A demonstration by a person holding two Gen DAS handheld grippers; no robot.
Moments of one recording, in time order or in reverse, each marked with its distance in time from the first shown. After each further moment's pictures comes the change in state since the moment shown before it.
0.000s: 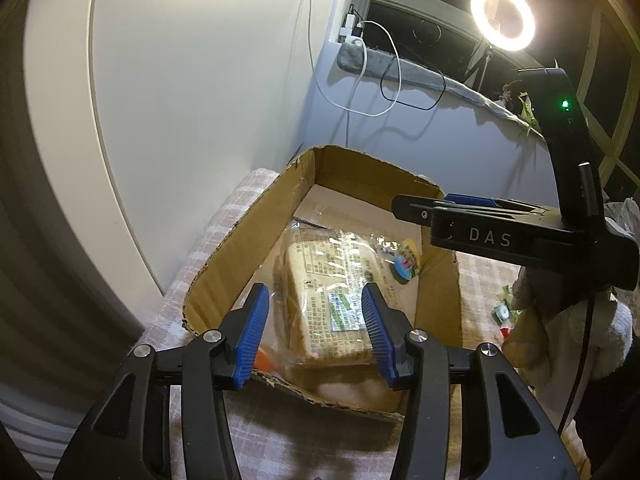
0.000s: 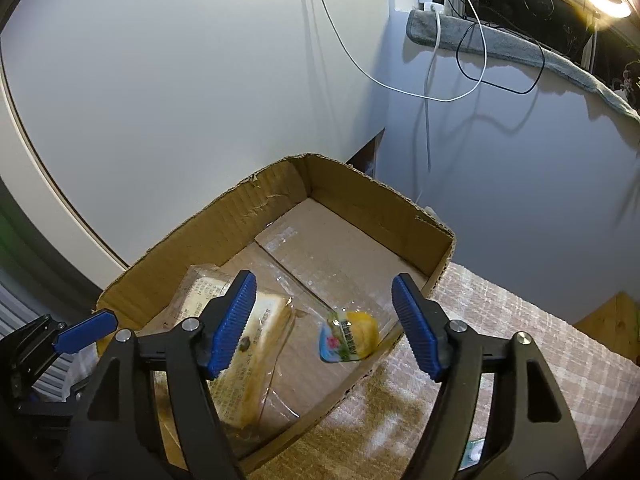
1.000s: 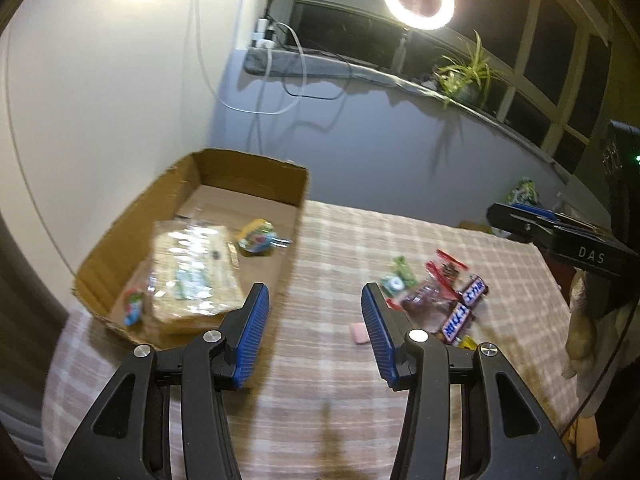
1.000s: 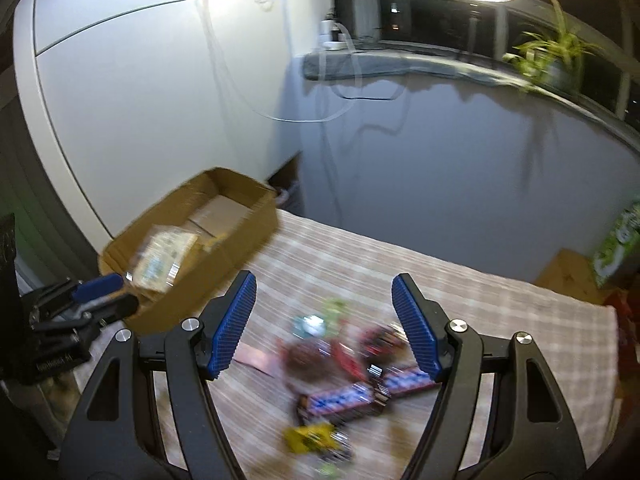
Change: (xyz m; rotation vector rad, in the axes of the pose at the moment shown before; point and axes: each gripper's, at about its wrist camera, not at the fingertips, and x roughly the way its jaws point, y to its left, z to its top) left arm -0.030 -0.101 -0.026 0.135 0.008 -0.170; right arm -0.167 -0.112 -0.098 0.136 -0.129 -0.134
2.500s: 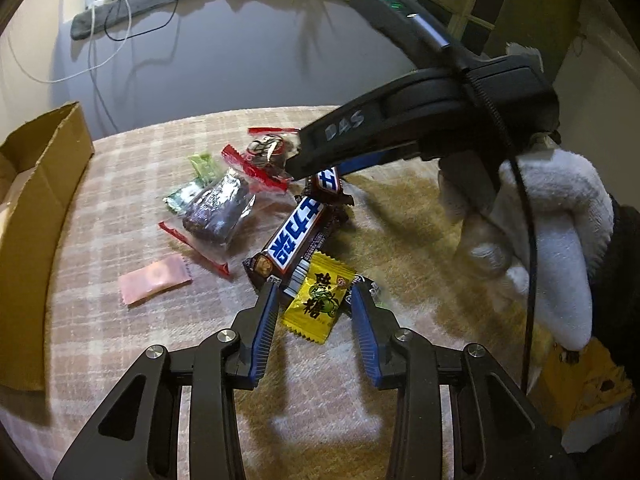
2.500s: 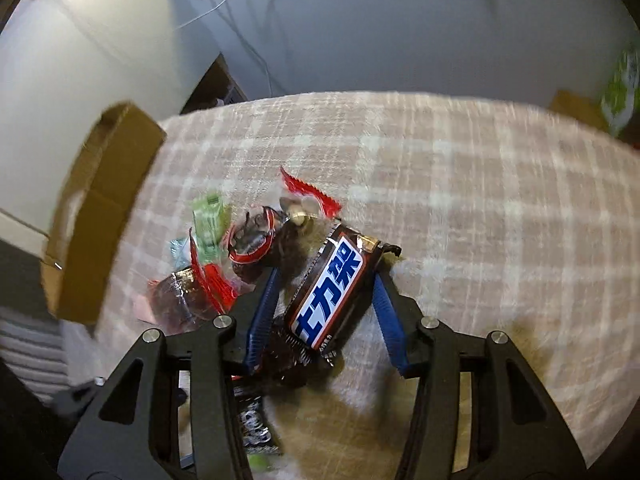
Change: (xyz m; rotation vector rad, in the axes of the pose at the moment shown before) left arm 0.076 -0.131 -0.055 0.305 0.268 -0.279; right arm 0.106 -0.089 -0.064 0.291 0.412 0.005
